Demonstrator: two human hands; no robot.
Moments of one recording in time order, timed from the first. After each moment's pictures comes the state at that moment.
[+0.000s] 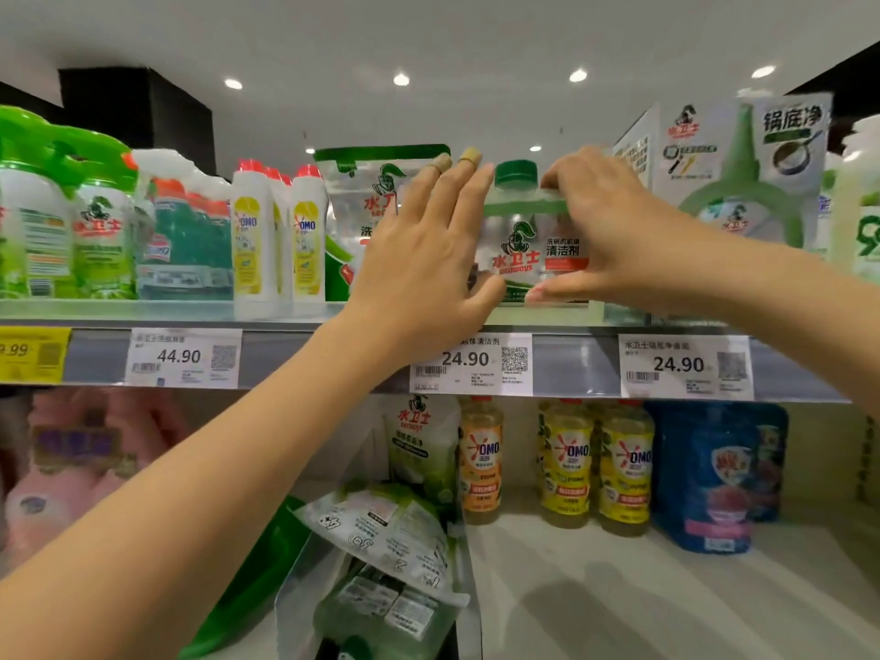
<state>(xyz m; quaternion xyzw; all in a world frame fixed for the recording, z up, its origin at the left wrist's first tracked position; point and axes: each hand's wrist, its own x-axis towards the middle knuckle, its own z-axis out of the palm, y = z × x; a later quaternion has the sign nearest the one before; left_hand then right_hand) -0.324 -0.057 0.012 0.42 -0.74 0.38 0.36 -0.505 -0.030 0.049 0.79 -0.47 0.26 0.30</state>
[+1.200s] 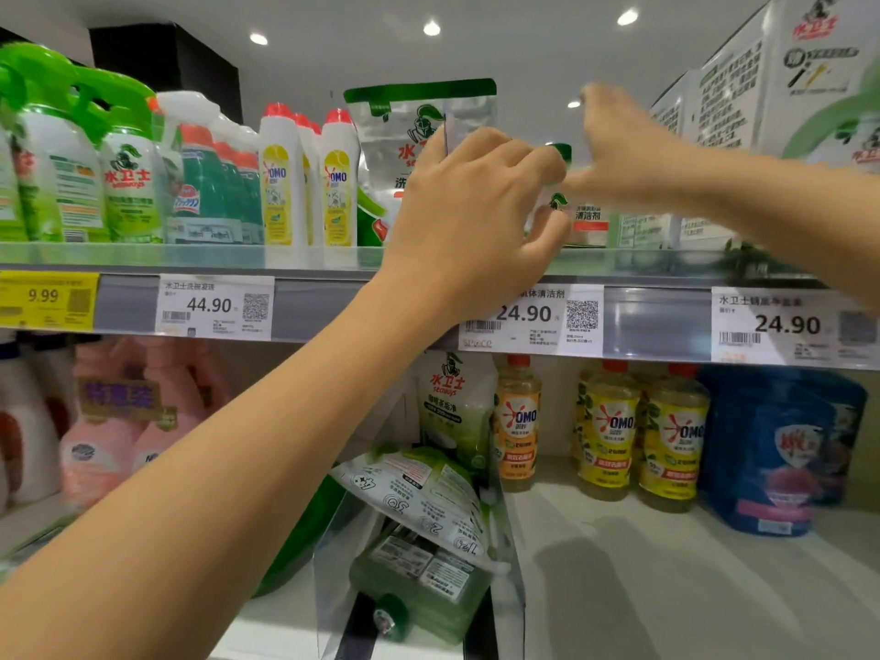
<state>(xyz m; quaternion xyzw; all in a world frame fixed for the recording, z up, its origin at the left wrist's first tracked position) -0.320 -0.064 0.004 0.37 -0.75 0.37 0.41 -0.478 -0.106 0.067 0.76 -0.52 0.32 0.21</state>
